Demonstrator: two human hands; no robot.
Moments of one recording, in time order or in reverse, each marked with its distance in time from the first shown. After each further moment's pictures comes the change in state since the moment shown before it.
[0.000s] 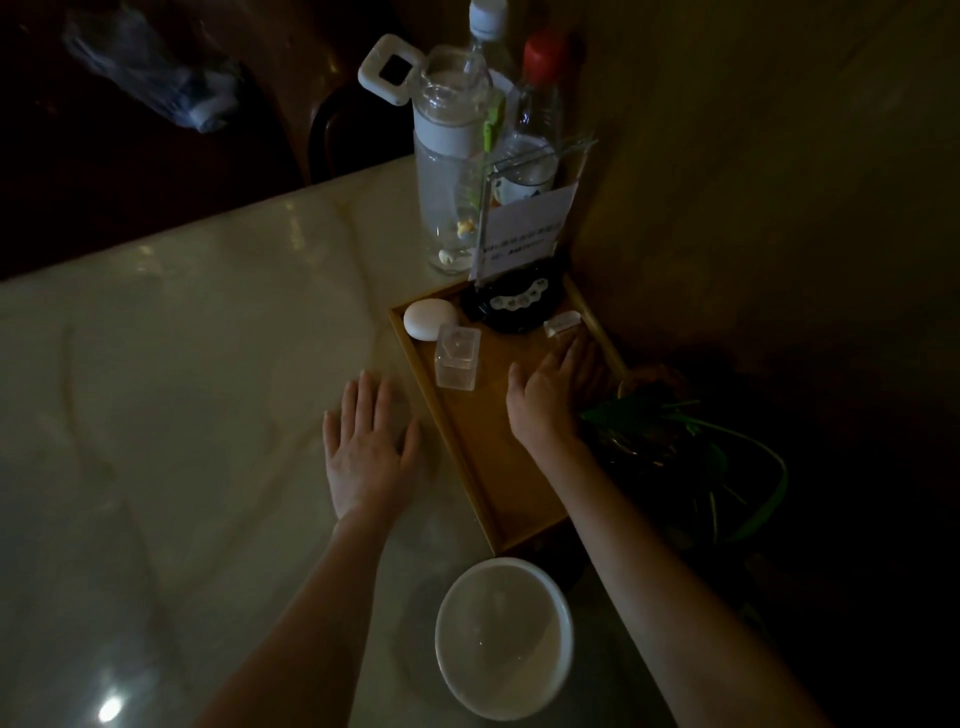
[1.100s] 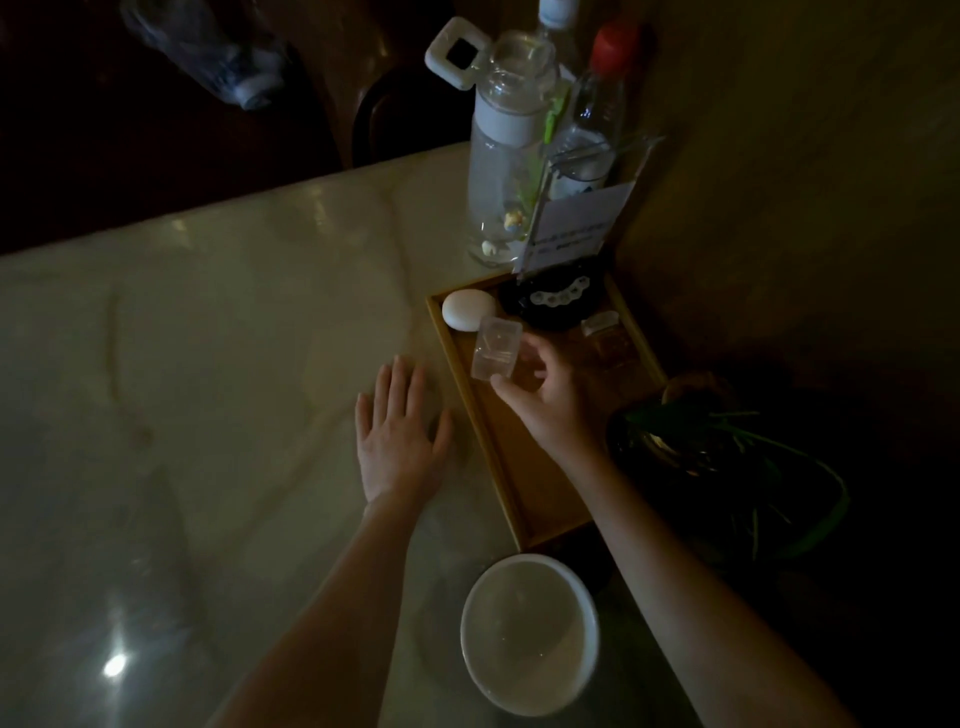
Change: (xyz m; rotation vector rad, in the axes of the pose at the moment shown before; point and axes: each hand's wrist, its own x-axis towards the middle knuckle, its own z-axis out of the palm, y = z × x) left_hand 0.000 -0.001 0.002 -0.014 0.034 0.006; right_hand -0.013 -0.007 0.006 0.609 -0.140 -0.364
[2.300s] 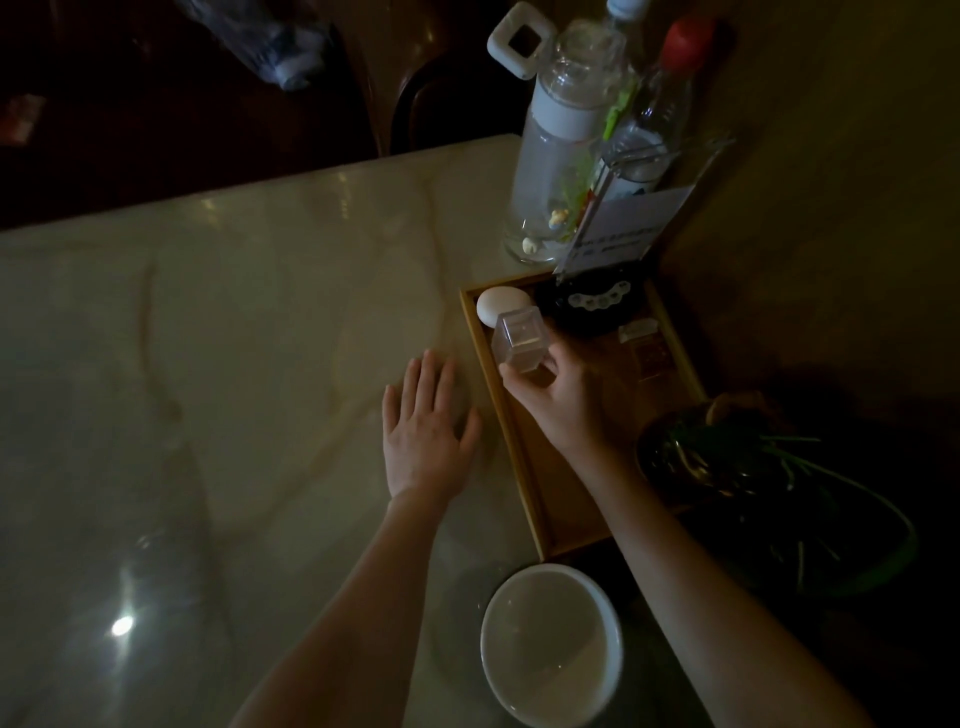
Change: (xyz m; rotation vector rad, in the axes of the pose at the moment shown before) left_hand 0.001 -0.003 0.005 -0.015 0.029 0.011; right_hand 0.014 0.003 0.021 -0.041 0.070 -0.244
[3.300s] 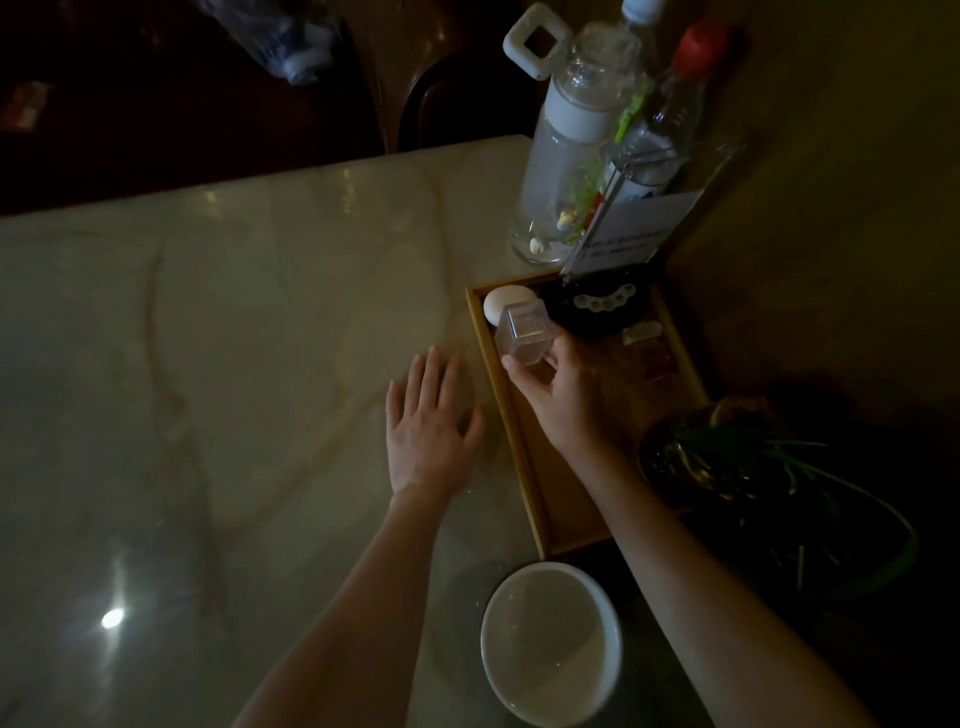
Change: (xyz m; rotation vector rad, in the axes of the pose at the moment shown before) left_hand 0.000 -0.001 0.001 0.001 0.002 0.003; right_hand 0.000 -0.001 0.003 -0.084 -0.010 0.019
